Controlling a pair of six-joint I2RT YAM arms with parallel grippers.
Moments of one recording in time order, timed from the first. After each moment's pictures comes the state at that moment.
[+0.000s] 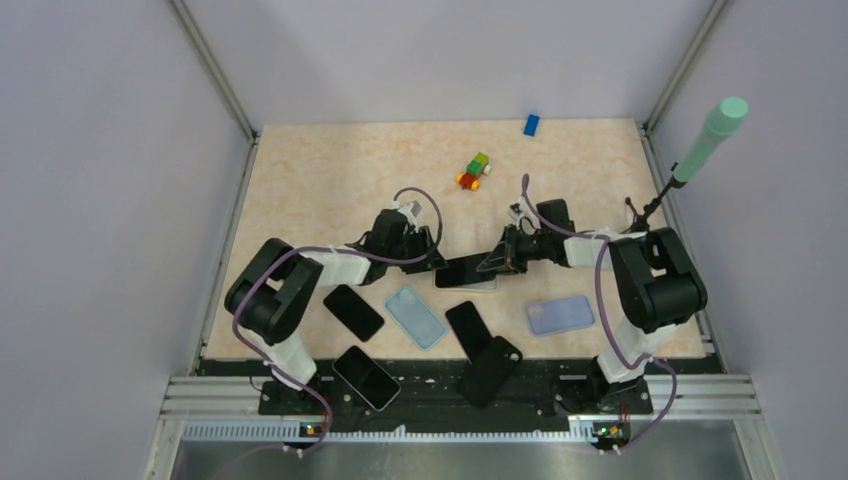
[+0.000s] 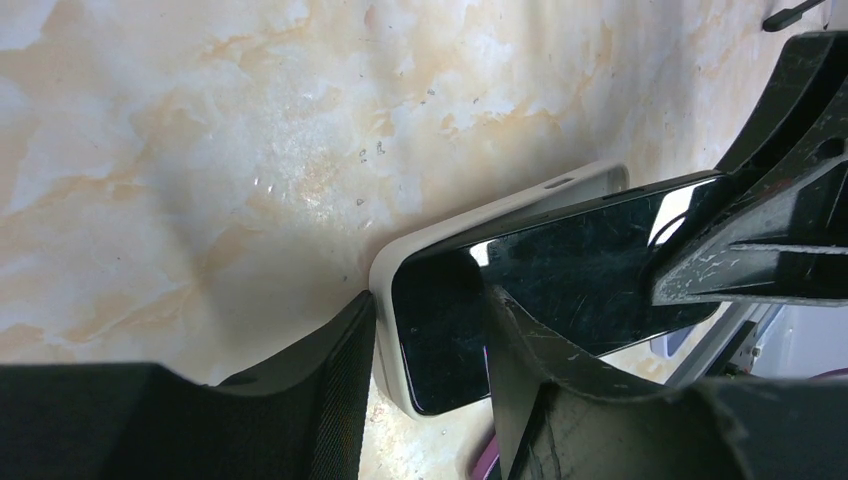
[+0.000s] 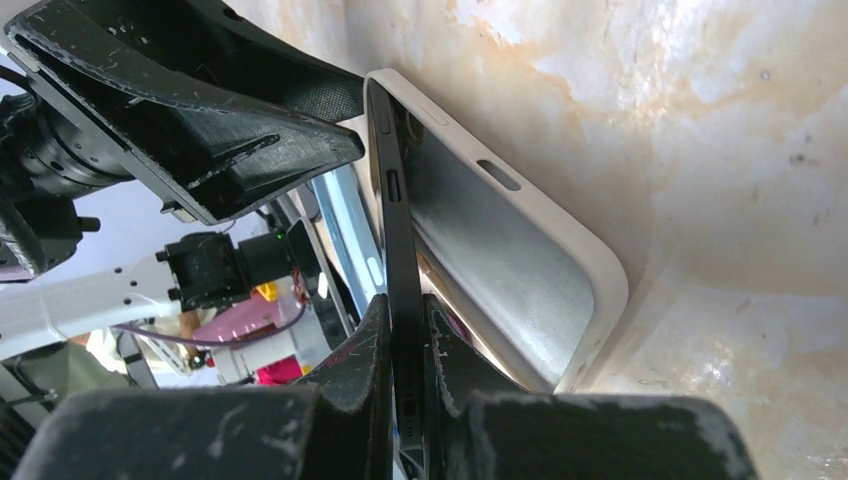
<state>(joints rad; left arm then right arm) -0.57 1.73 0.77 0.28 0.33 -0.70 0.29 1.74 0.79 0.02 -0.87 0.60</state>
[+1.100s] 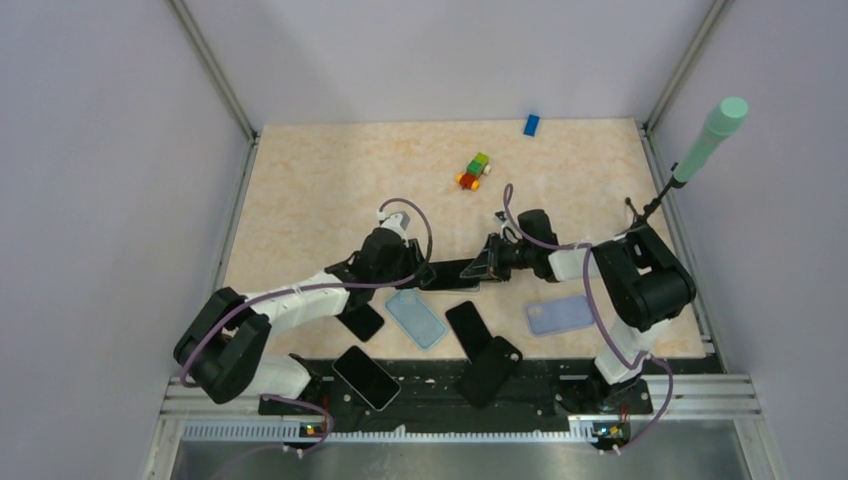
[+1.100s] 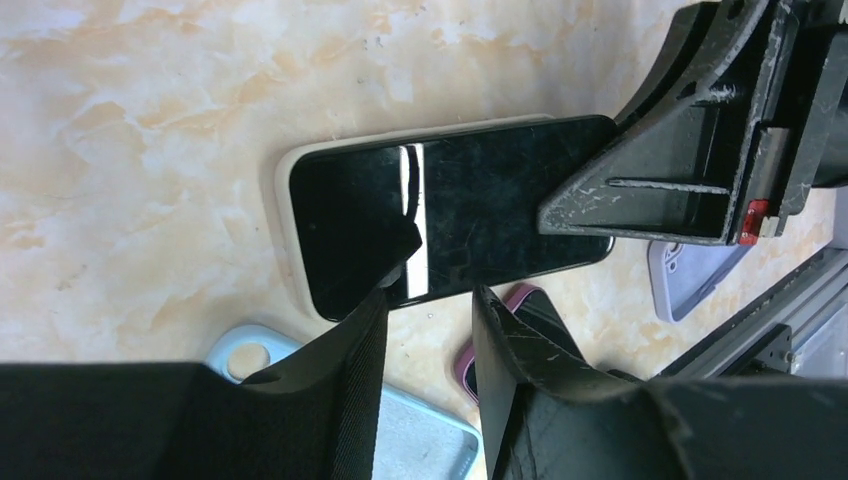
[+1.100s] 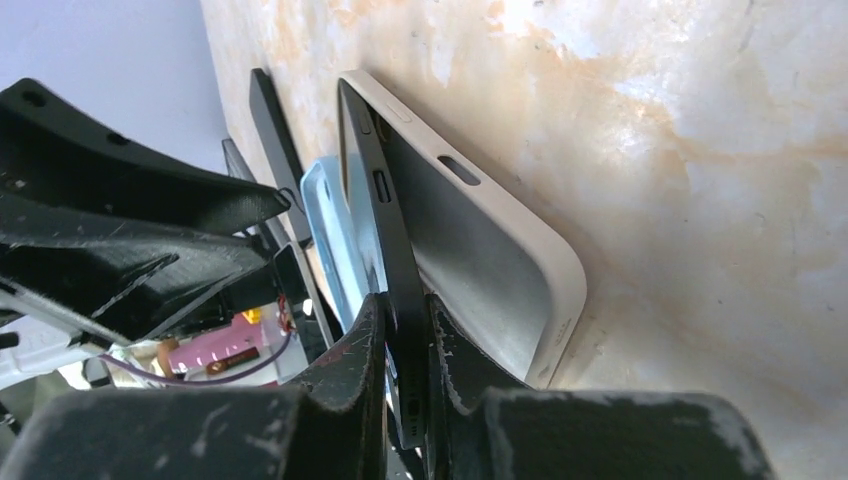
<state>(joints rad) -0.67 1.37 0.62 0.11 0.08 -0.73 0.42 1.75 0.68 0.32 -0.75 0.77</state>
